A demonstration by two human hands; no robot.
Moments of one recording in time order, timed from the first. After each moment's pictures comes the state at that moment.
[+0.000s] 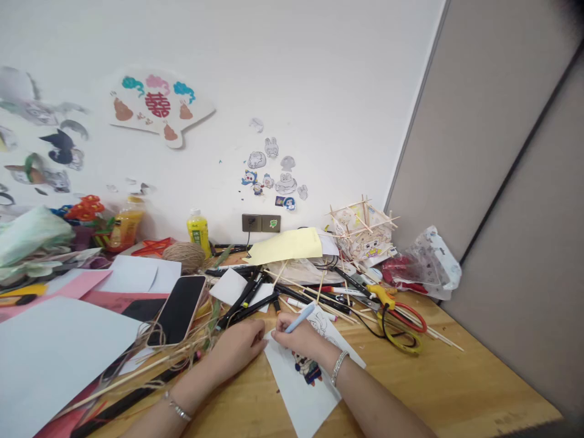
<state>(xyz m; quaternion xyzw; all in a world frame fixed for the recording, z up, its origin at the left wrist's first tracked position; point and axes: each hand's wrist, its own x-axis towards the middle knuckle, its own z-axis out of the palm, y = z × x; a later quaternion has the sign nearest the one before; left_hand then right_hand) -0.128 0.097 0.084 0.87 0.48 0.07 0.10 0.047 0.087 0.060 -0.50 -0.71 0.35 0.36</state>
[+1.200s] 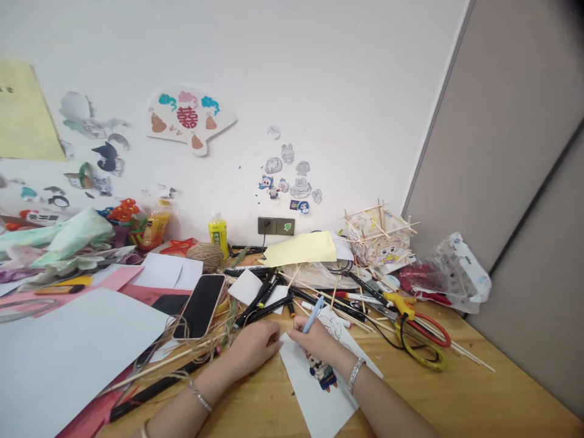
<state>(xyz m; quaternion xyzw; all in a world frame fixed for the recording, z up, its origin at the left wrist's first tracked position) -0.132 0.099 0.075 0.87 0.47 0.12 0.11 0.050 0.090 0.056 -0.47 -0.70 0.39 0.37</state>
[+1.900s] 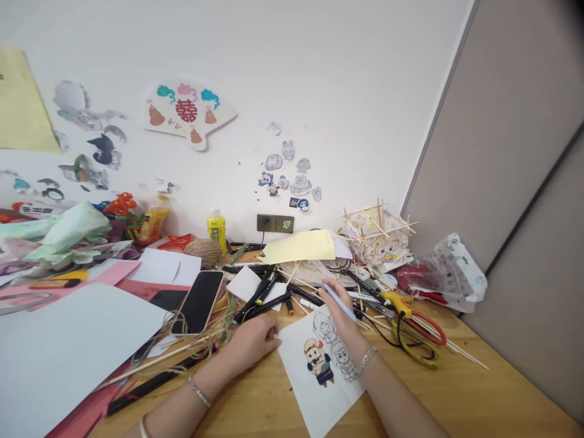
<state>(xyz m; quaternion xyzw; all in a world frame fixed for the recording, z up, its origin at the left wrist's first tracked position) -0.131 0.099 0.076 0.85 0.49 0.13 0.16 0.088 0.100 0.080 -0.48 -0.50 0.28 0.66</state>
